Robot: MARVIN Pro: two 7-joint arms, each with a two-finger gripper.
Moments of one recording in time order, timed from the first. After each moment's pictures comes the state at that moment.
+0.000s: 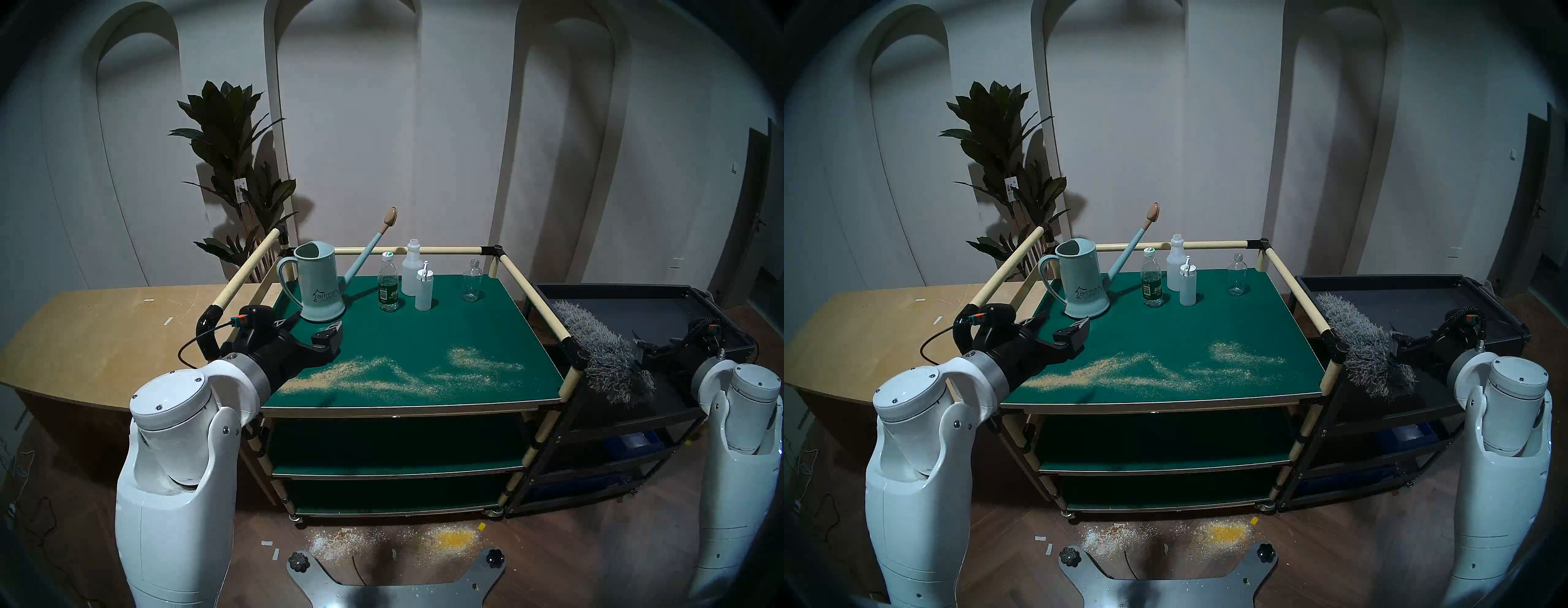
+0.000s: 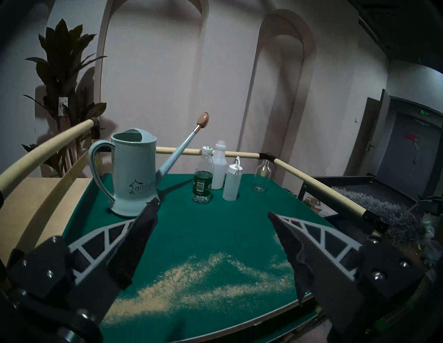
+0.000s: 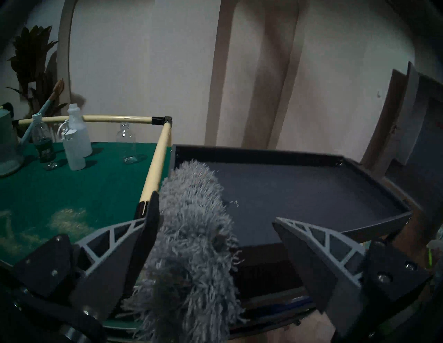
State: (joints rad) left arm 1.74 -1.46 -1.66 -2.27 -0.26 0.80 -0.28; right arm -1.80 -1.20 2.24 -2.07 0.25 0.82 0.42
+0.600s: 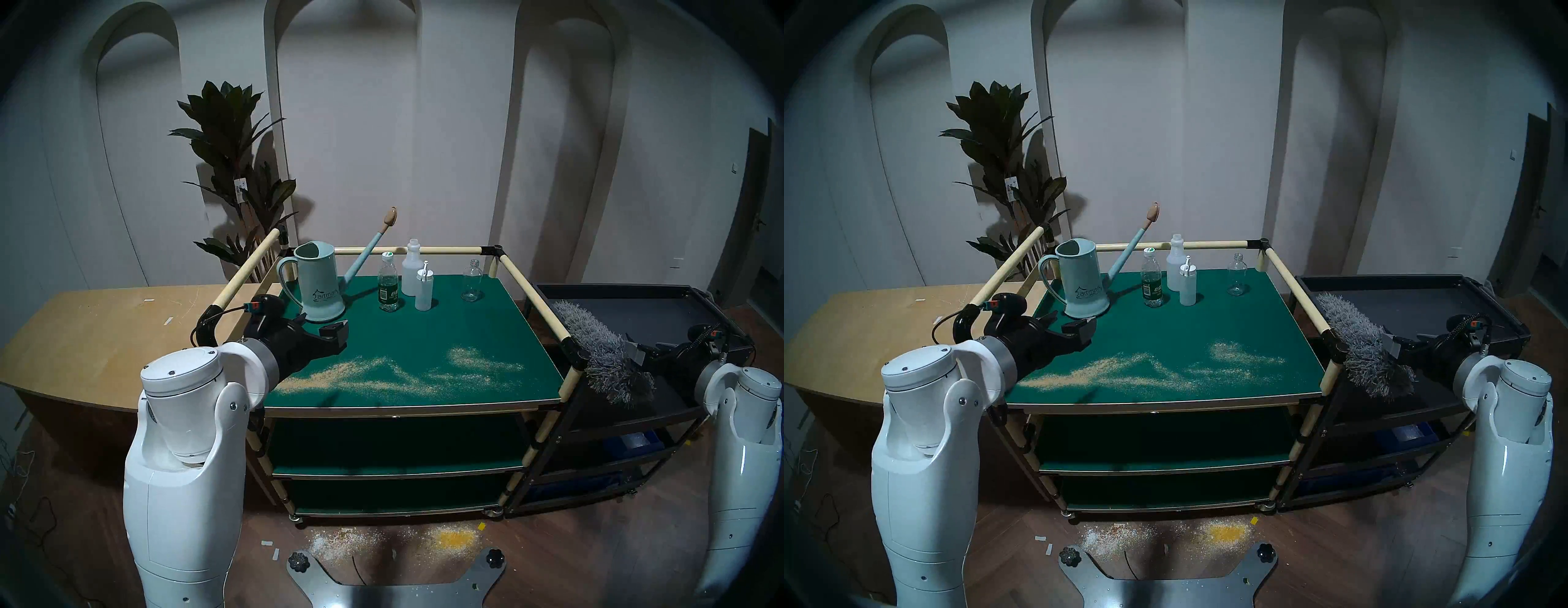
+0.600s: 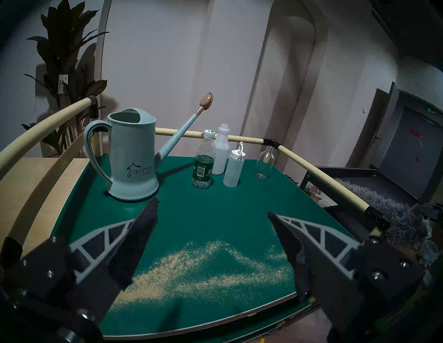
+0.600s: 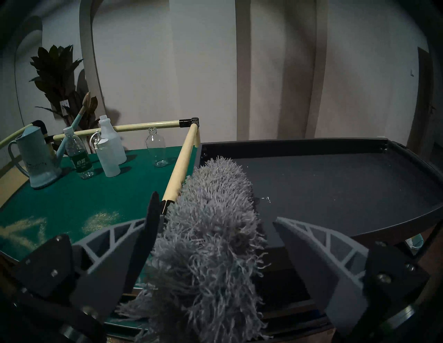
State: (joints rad) left arm 1.66 -1.48 -1.63 -2.25 -0.28 0.92 -0.21; right arm -1.75 -1.18 2.26 -1.92 0.33 0.72 0.53
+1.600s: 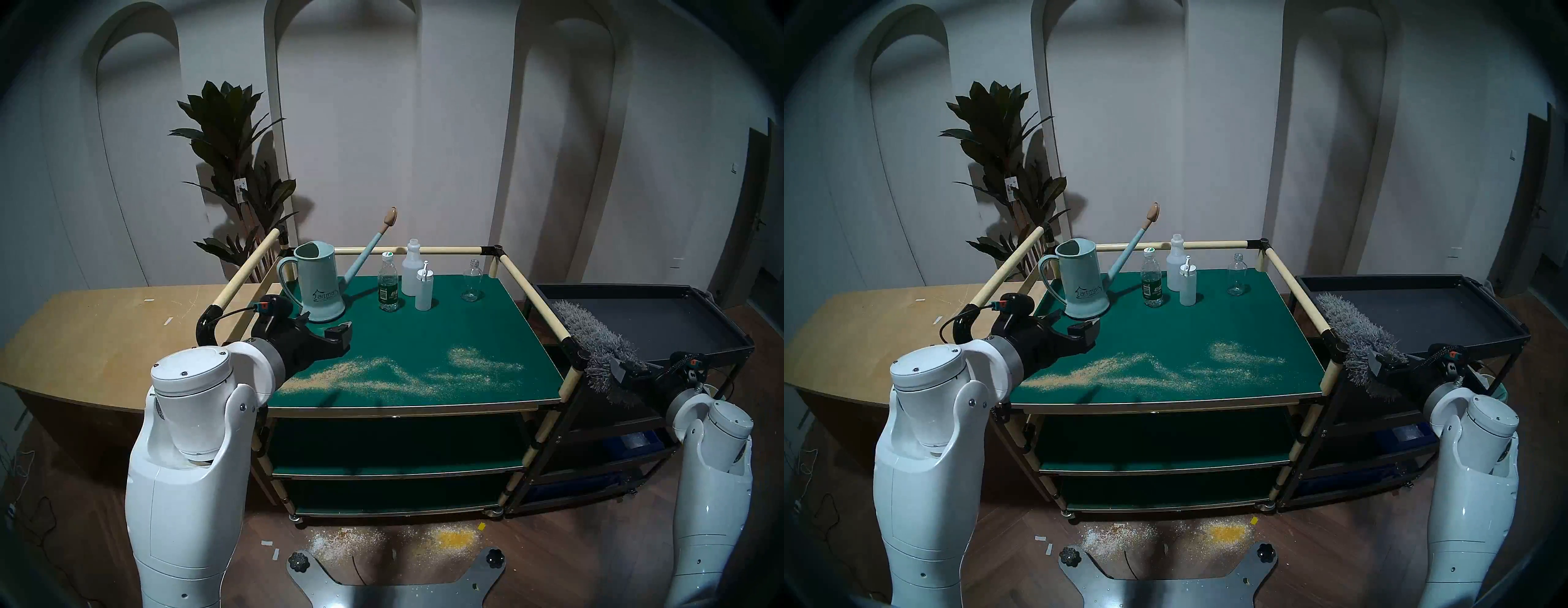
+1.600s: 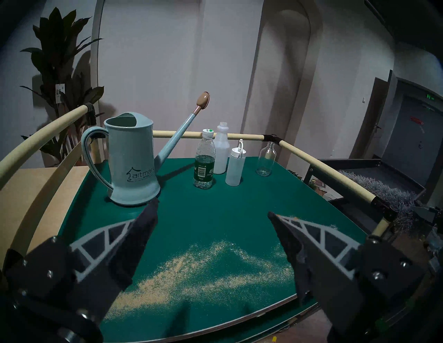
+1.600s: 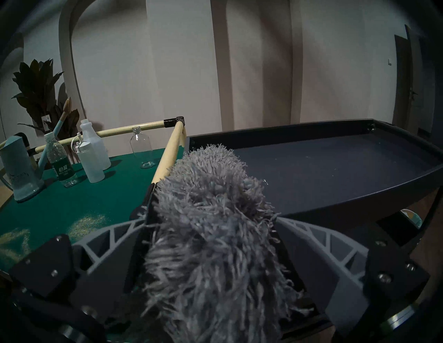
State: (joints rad) left arm 1.66 -1.43 -1.59 -2.23 -0.23 0.87 -0.20; right arm -1.76 -1.34 2.20 -1.86 0.28 0.57 0.41
